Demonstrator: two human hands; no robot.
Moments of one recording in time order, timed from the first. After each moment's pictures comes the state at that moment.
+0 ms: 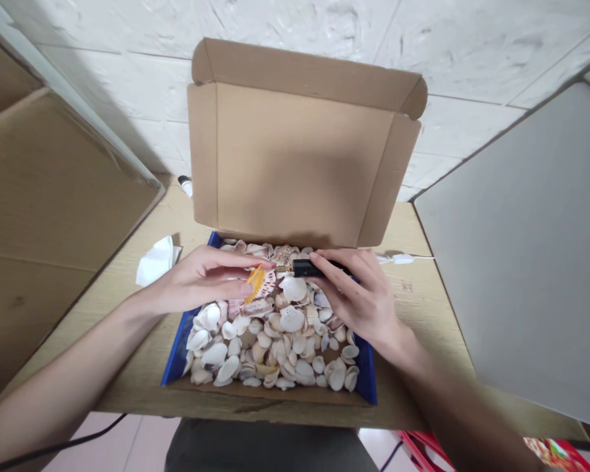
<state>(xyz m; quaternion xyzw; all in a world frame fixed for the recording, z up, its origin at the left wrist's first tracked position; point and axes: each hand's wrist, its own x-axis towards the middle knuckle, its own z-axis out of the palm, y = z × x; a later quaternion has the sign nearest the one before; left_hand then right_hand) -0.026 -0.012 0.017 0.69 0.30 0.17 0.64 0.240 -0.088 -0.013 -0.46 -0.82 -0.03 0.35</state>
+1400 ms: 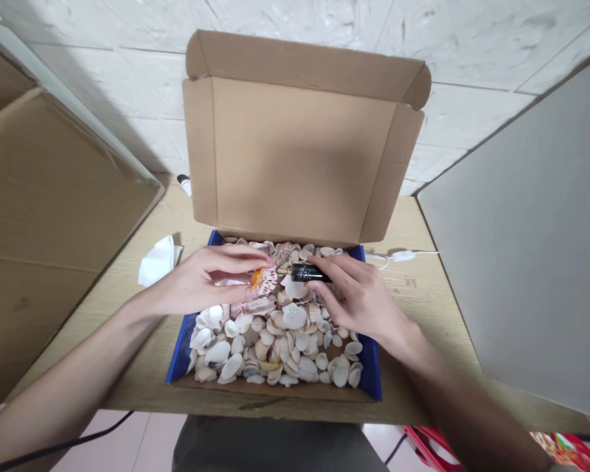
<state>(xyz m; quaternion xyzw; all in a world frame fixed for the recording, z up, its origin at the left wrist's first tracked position) -0.024 -0.010 0.010 0.80 0.27 0.20 0.51 0.236 -0.088 -0.011 -0.47 -0.83 0.03 0.30</state>
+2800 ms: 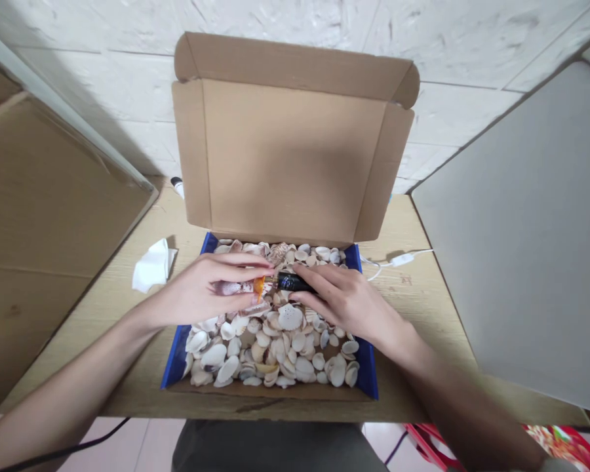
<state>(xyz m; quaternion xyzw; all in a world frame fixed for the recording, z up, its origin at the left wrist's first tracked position) -0.021 -0.013 0.006 0.87 0.25 0.16 0.39 0.233 -0.090 -0.009 -0.44 -0.87 0.02 0.23</state>
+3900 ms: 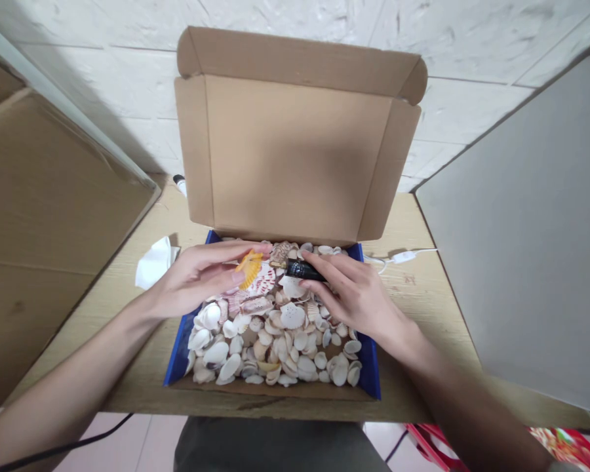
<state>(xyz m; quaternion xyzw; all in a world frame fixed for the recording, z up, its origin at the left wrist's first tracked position) -0.025 -0.013 0.011 0.72 0.29 0.24 0.59 0.237 -0.087 -0.011 -0.46 -0.84 0.01 0.29</state>
